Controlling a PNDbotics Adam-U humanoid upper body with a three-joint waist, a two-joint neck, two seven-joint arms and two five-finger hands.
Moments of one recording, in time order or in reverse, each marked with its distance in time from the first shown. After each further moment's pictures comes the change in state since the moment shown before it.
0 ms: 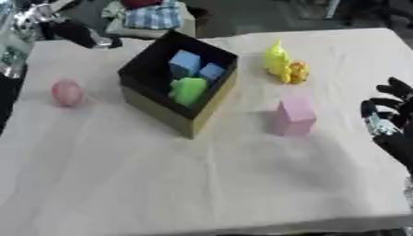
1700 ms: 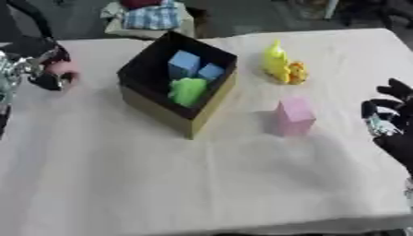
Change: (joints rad) left arm 0.003 -0.043 0.055 0.130 -0.126 -0.038 0.033; right arm 0.000 0.000 -0.001 0.004 0.000 0.000 0.000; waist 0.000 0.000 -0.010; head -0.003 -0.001
